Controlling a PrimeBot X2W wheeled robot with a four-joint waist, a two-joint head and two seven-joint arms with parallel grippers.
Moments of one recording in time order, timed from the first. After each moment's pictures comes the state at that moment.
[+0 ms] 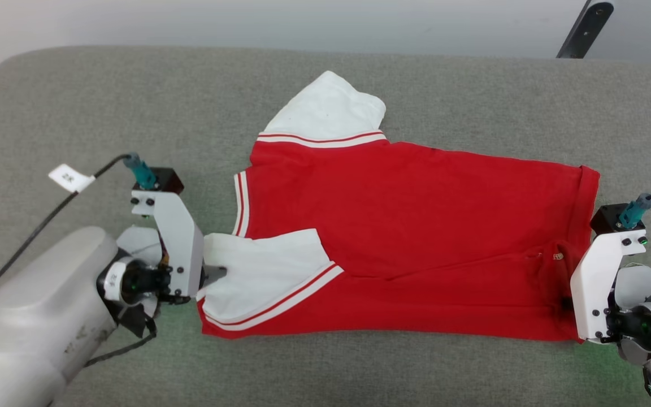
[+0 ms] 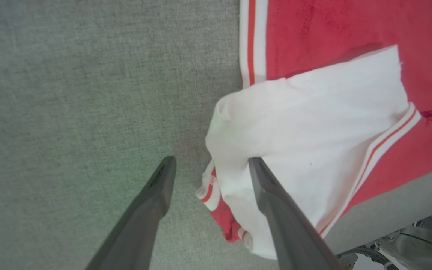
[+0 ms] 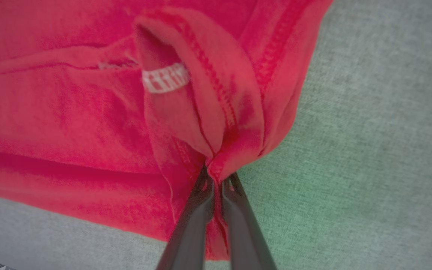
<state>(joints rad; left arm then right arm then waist) -0.91 0.64 -1.07 0.52 -1.31 0.11 0.71 -0.44 -0.28 0.06 0.35 0.36 0.13 1.04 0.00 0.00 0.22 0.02</state>
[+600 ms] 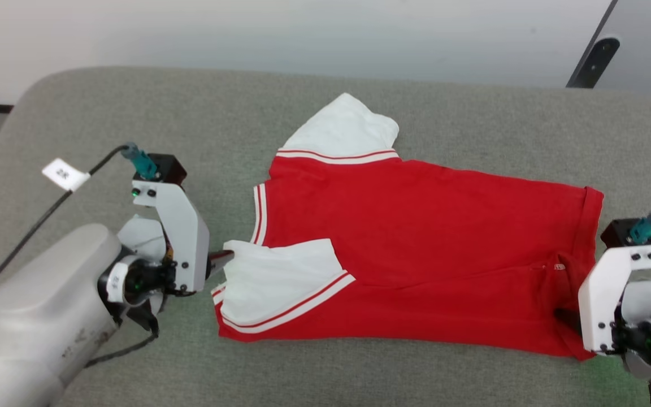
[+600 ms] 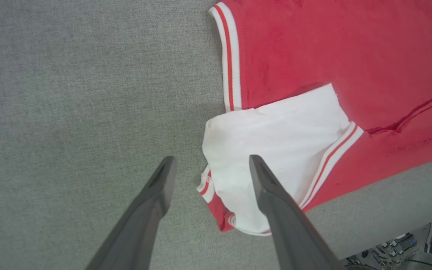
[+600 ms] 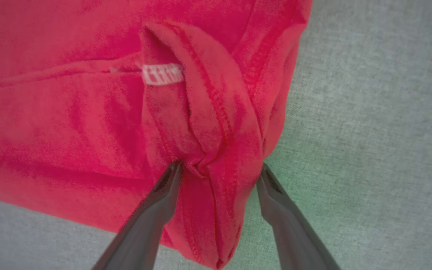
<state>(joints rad) -0.91 0.66 -1.05 0.43 -1.29 0.13 0.63 -0.41 -0.29 0.05 0.39 0.35 0.13 0.96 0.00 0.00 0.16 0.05</state>
